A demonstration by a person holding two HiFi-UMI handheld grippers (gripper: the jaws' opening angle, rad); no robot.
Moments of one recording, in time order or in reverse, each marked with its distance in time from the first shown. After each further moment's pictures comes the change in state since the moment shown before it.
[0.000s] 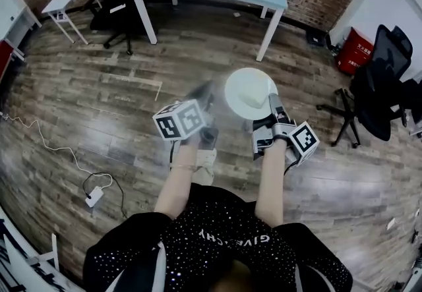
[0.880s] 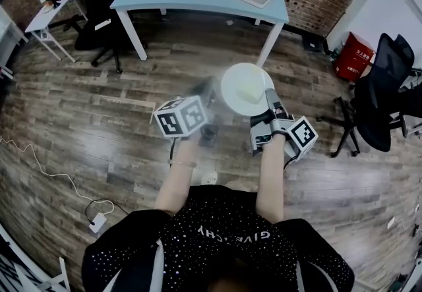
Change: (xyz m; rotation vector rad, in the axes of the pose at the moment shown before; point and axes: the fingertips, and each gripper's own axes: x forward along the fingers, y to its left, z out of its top) left arm 0.181 0.089 0.122 0.039 0.061 -0.036; right arm 0.228 0.009 0.028 0.010 -0.024 -0.003
